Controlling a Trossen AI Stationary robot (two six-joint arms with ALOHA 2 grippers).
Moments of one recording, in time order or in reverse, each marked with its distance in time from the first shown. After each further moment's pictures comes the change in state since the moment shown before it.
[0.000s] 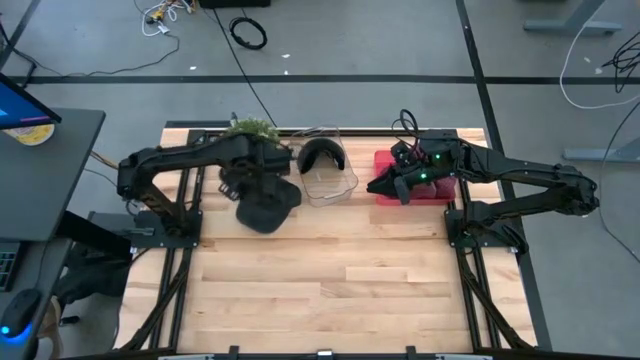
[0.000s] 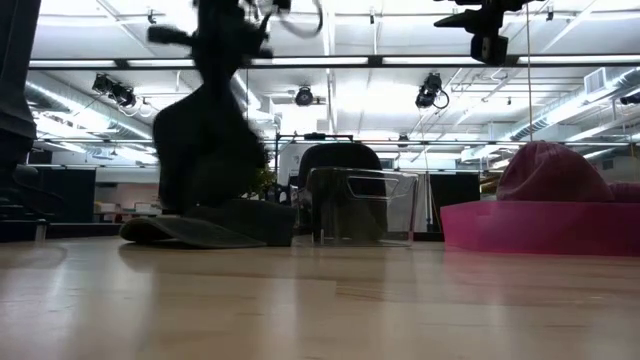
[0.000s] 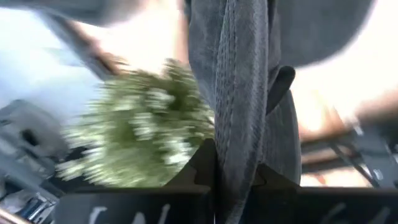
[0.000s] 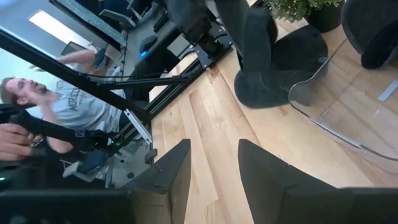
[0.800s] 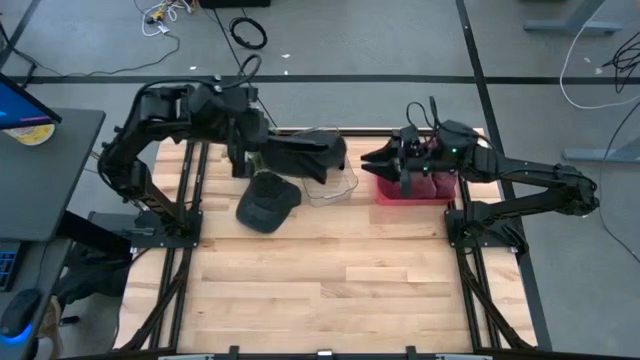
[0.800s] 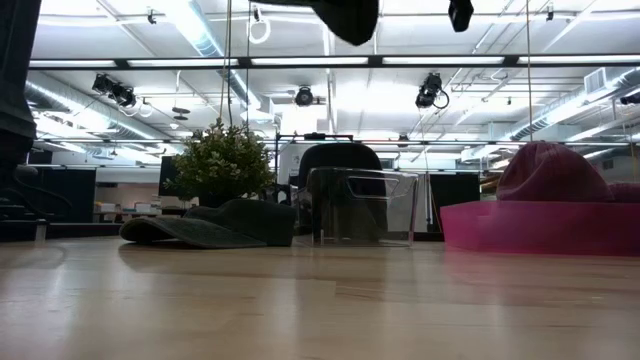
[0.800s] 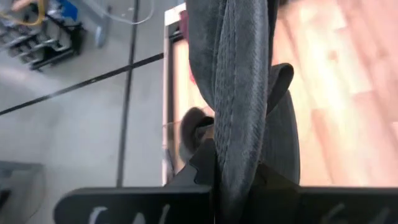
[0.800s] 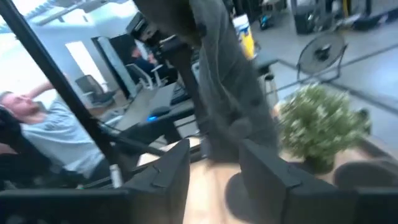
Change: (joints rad) left arm -0.006 -0.001 0.732 0.123 0.280 -0.338; right arm 0.000 -0.001 0.000 0.363 0.116 -0.321
